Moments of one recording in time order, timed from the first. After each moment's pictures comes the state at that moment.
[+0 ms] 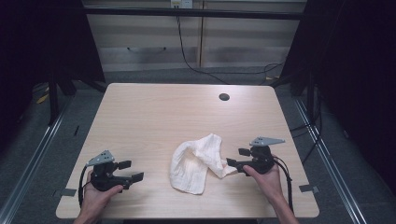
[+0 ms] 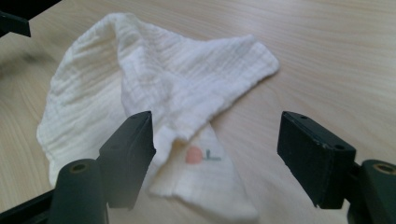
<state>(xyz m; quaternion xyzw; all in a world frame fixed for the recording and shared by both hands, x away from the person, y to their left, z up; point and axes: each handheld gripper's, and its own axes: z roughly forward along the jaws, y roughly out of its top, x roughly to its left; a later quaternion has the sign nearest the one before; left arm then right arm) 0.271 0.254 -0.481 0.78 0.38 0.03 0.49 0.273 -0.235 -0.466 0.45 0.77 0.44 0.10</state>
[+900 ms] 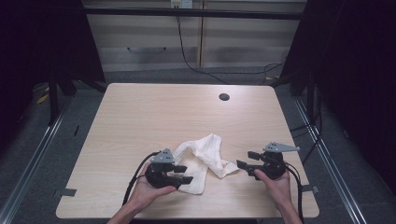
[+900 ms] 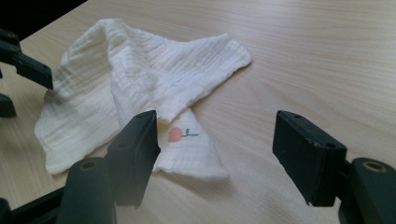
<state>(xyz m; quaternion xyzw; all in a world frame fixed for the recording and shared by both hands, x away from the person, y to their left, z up) 0.274 0.104 -0.473 0.86 0.23 -0.03 0.45 0.256 -0.261 -0.471 0.47 0.74 0.47 0.12</state>
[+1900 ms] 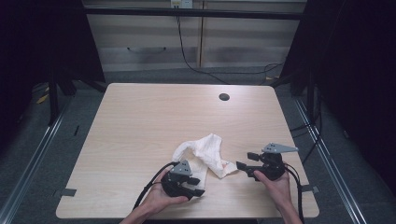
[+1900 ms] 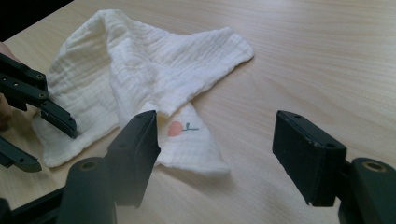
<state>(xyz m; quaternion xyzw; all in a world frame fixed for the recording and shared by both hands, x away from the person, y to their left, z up) 0.263 0.069 -0.503 0.89 0.17 -0.06 0.42 0.256 -0.259 -0.474 0.46 0.75 0.46 0.12</state>
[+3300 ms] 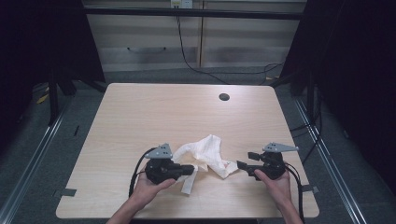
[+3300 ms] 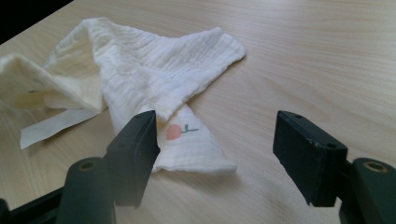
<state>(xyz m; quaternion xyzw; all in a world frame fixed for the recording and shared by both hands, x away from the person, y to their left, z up) 0.279 0.113 -0.446 0.82 0.22 -0.04 0.53 0.259 -0.263 -0.476 0.46 0.75 0.46 0.11</state>
